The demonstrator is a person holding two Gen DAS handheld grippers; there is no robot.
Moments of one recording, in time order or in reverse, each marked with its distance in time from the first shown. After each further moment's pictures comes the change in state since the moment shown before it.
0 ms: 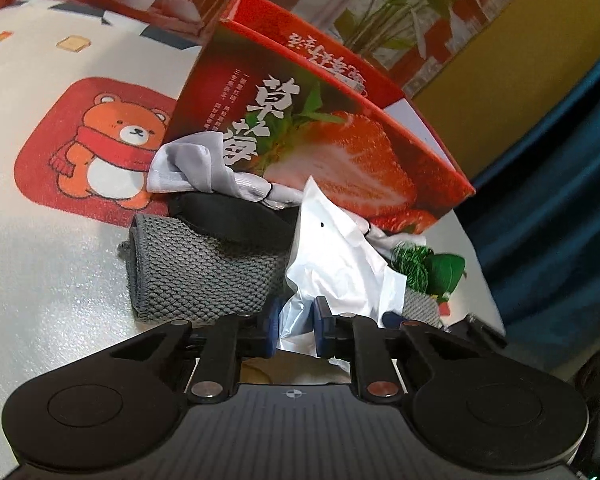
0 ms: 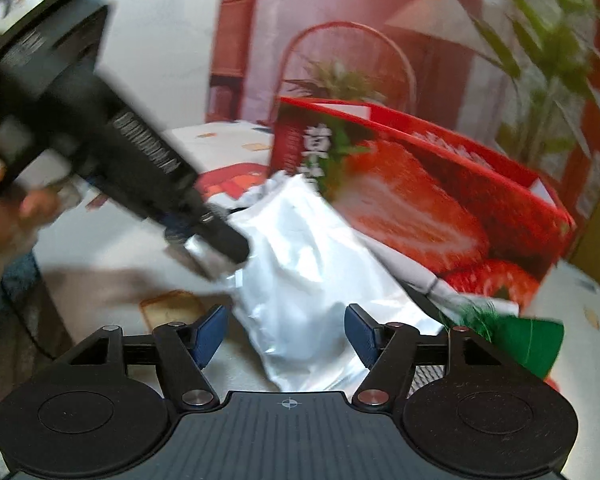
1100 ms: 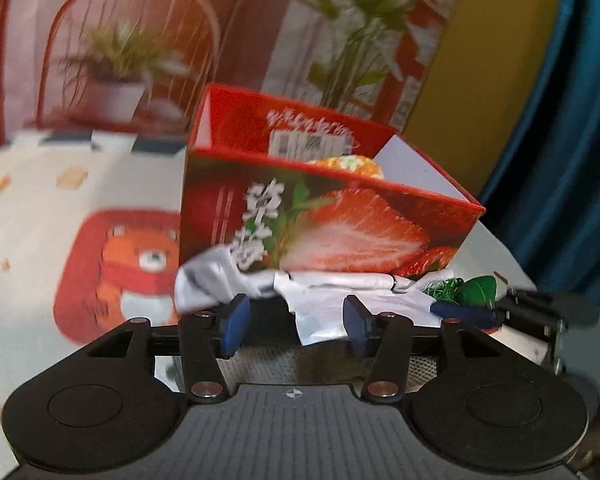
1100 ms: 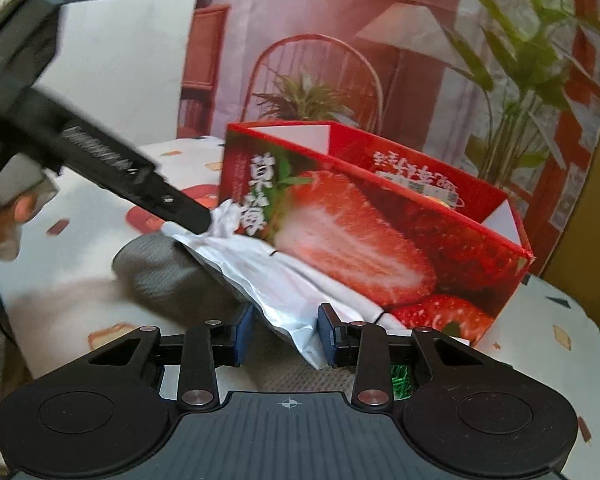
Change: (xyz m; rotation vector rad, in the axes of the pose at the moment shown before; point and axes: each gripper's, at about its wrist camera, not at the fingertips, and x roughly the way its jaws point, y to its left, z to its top) left arm -0.015 -0.030 0.024 0.331 -0.172 0.152; right arm 0.003 -0.044 0.024 0.055 -0.034 -0.073
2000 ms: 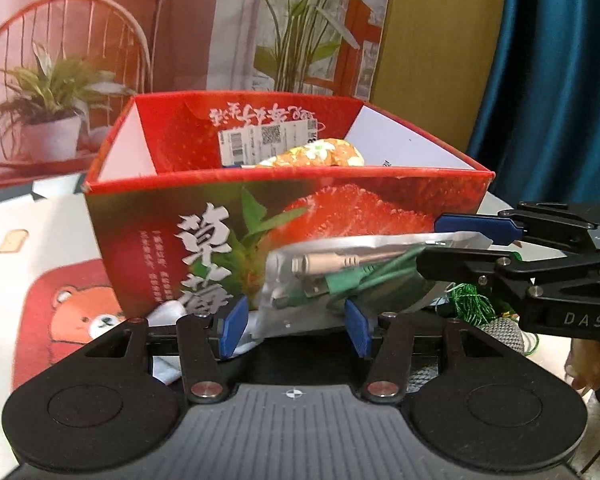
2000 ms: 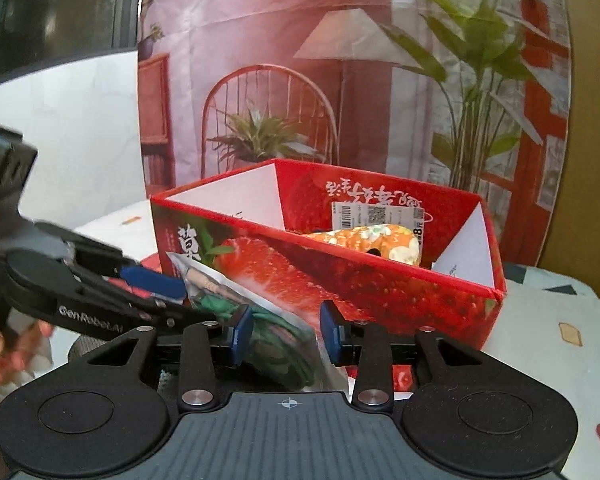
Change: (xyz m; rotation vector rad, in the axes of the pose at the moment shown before) left arm 0.065 -0.015 0.016 0.184 0.036 -0.055; right arm 0.022 -0.059 0.024 0.186 -0.099 0.004
